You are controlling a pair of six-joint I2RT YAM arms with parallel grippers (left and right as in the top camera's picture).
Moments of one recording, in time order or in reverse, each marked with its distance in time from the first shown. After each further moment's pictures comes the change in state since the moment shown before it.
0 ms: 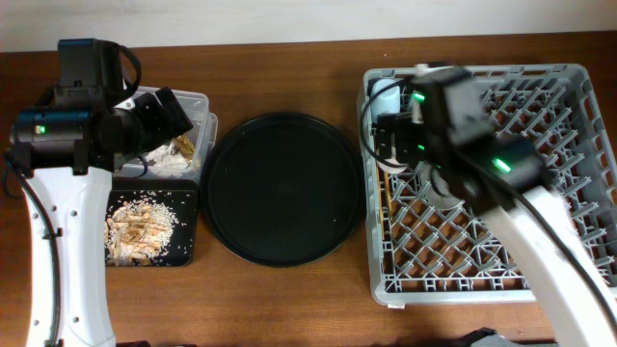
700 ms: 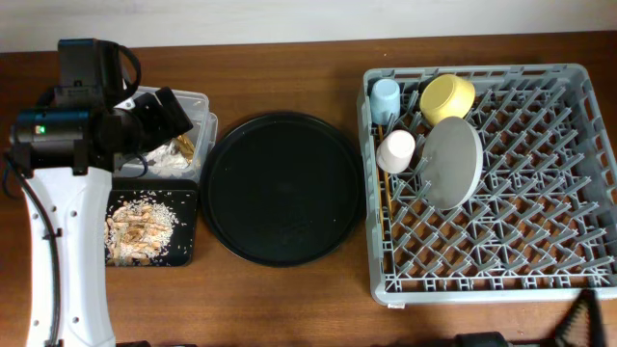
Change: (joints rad) left arm 0.000 0.000 0.000 0.000 -0.001 0.000; right arm -0.361 -1.320 -0.497 0.156 0.053 0.135
